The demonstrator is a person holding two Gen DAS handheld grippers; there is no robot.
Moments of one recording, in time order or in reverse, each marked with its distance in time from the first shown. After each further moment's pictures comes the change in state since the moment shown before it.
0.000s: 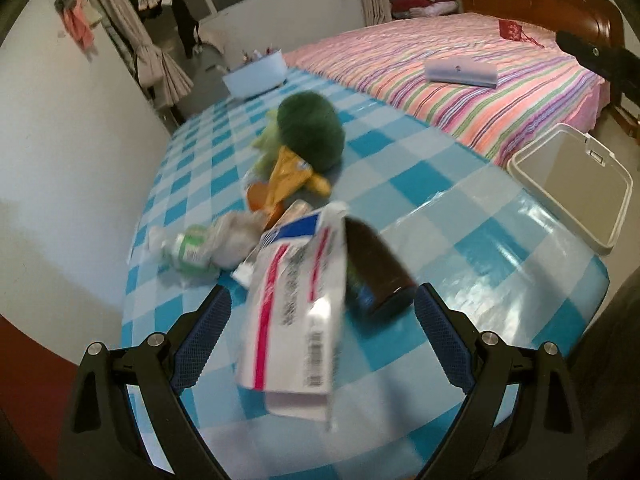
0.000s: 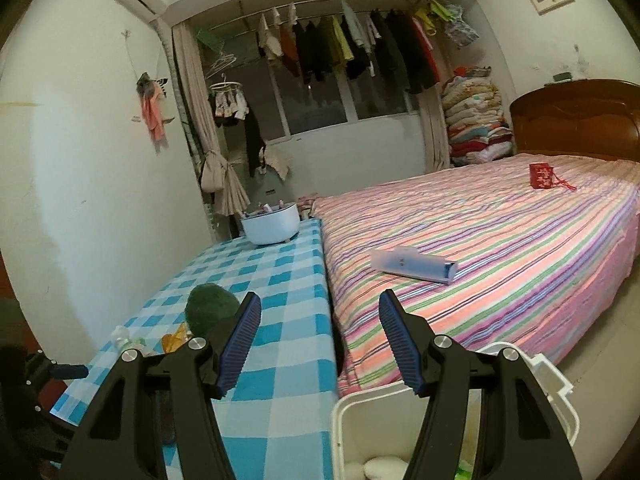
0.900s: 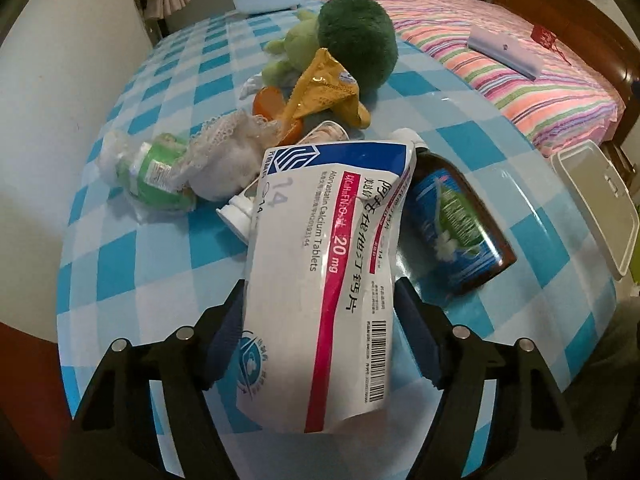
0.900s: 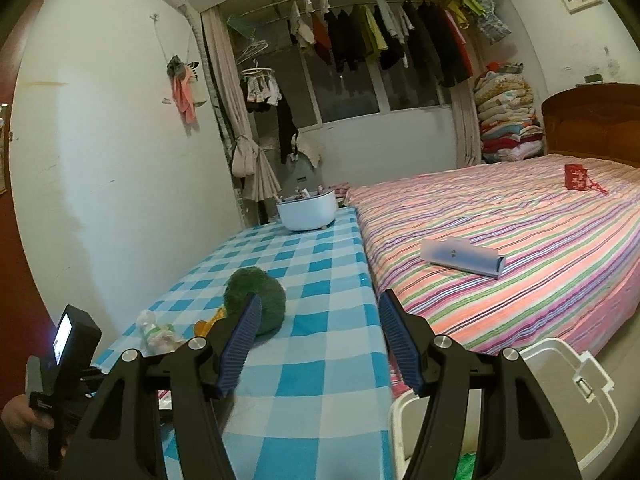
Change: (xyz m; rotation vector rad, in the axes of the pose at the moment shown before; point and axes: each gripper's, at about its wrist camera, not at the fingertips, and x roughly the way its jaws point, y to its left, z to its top) left arm 0.072 0.046 -0.010 -0.178 0.210 -0.163; right arm 0.021 0.037 -0.012 -0.045 0.037 0.102
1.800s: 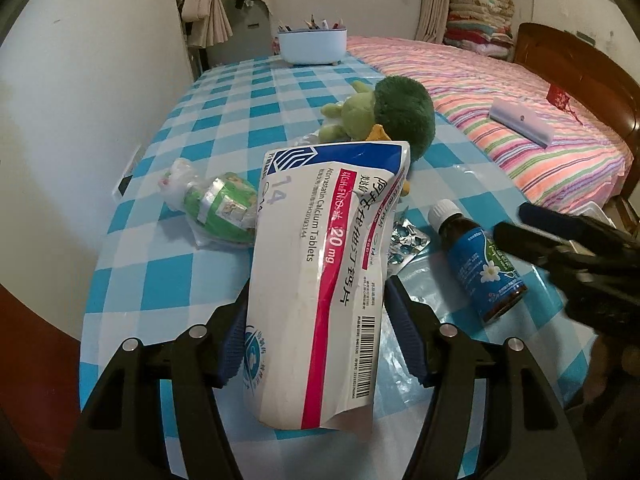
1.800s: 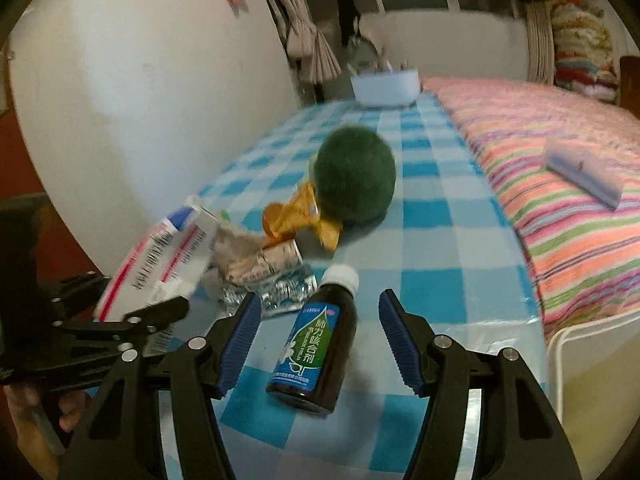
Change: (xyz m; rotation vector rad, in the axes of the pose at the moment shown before) left arm -0.041 0.033 -0.006 -0.120 -0.202 0.040; right arm 0.101 0.091 -0.053 -0.071 0.466 0.169
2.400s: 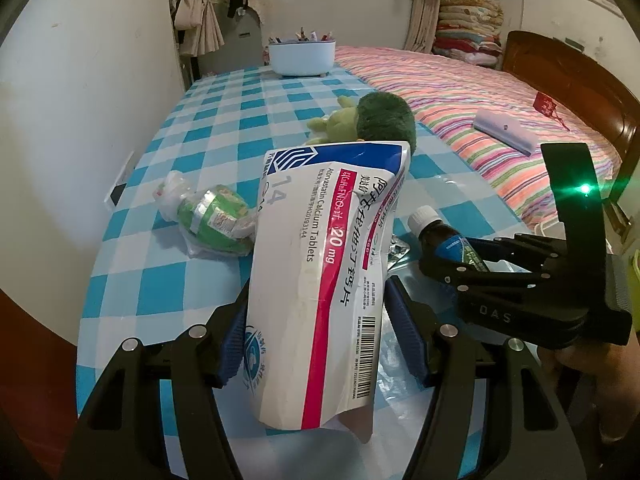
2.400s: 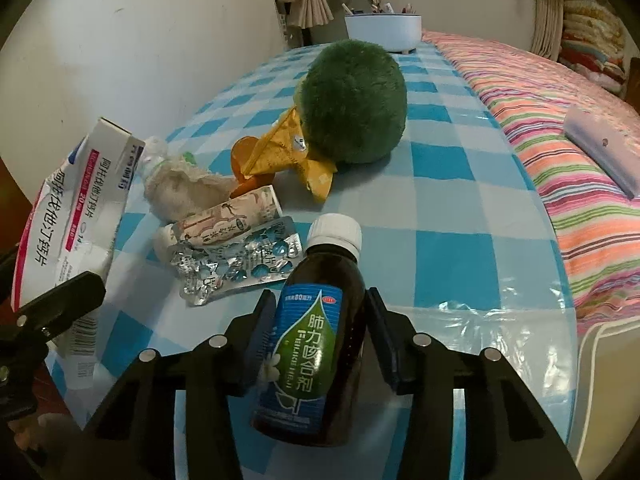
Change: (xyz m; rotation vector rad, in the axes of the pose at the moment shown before) left arm -0.015 -0.004 0.001 0.007 -0.036 -0.048; right arm 0.055 0.000 -0.004 -0.022 0.182 -0.068
